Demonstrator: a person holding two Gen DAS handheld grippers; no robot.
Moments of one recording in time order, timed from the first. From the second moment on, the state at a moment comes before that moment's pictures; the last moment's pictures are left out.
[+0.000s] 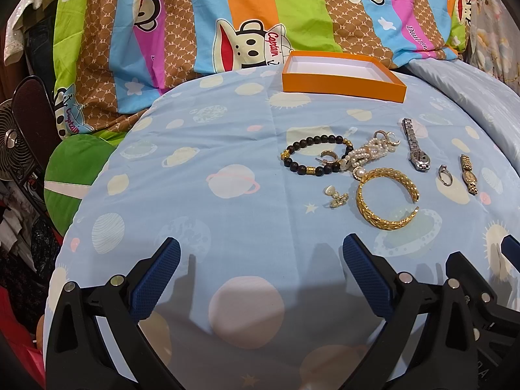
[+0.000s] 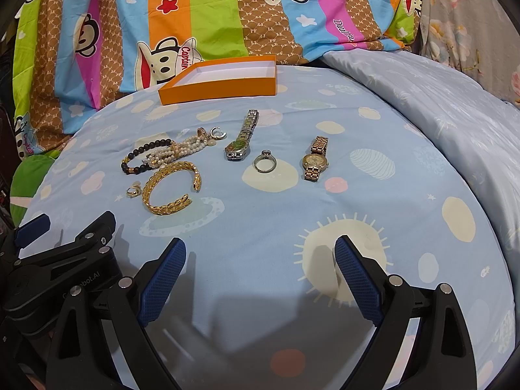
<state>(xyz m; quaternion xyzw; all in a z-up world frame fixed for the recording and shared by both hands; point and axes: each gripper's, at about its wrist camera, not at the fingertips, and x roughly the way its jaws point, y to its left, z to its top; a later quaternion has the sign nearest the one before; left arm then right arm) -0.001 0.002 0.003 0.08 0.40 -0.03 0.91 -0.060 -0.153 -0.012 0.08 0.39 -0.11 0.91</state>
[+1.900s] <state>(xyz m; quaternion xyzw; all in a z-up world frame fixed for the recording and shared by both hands) 0.052 0.021 -0.002 0.04 0.43 -0.04 0.90 0.015 -0.223 -0.019 0.13 0.40 -0.16 0.89</state>
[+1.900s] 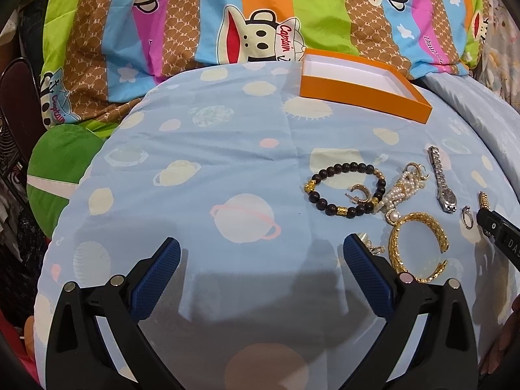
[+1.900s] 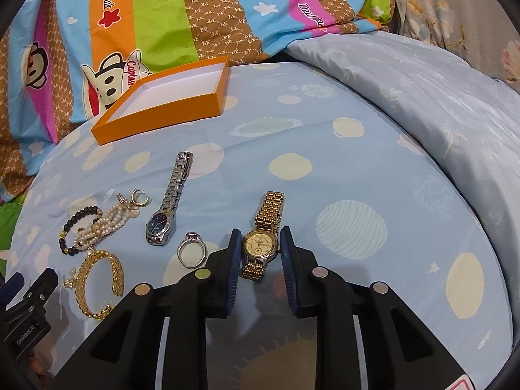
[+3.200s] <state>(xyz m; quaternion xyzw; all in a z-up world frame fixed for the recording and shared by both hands) 0.039 -0.057 0.007 0.06 0.43 -0.14 0.89 -0.012 -0.238 -0.016 0.15 0.39 -0.14 0.90</state>
